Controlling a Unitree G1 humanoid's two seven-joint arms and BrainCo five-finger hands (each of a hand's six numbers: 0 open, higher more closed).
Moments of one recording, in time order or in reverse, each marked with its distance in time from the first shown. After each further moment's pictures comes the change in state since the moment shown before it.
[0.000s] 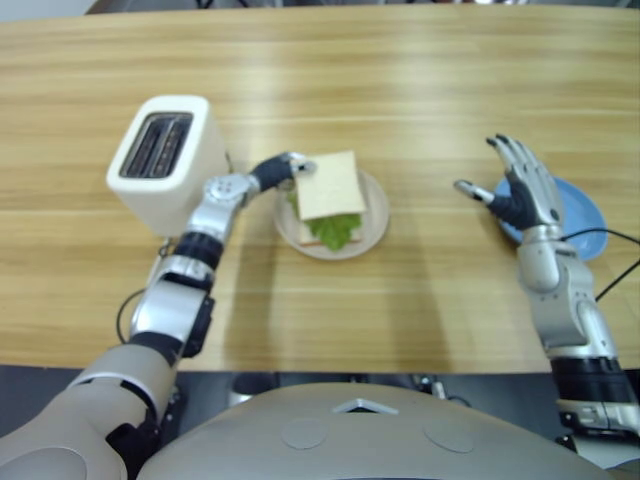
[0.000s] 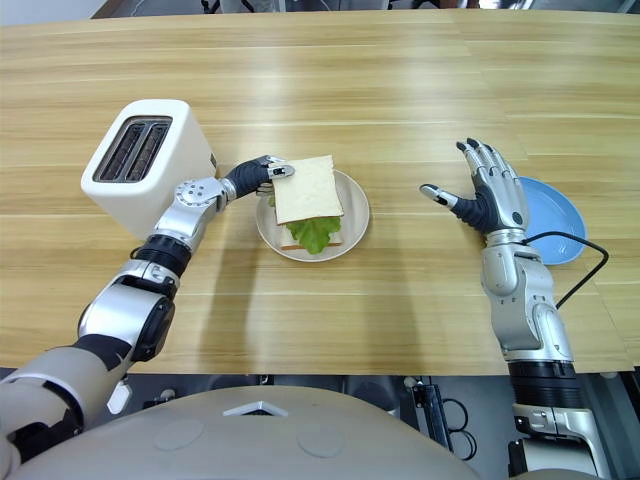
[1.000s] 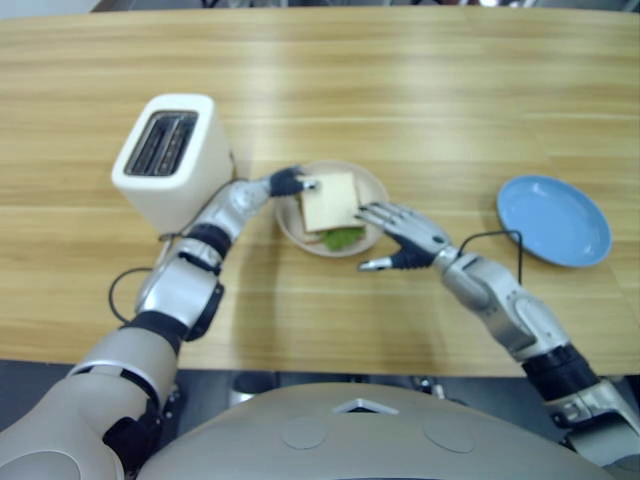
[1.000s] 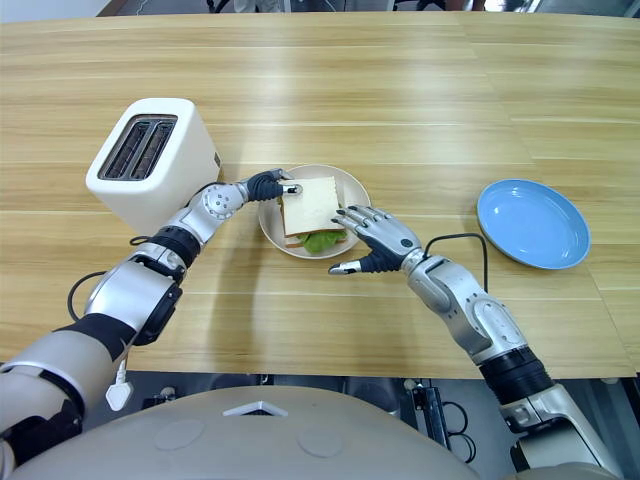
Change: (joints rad) left arm -0.113 -0.007 -0.216 0.292 0.403 -0.263 0.336; right arm -0.081 -0.075 0.436 0.019 -0.170 -0.250 0.253
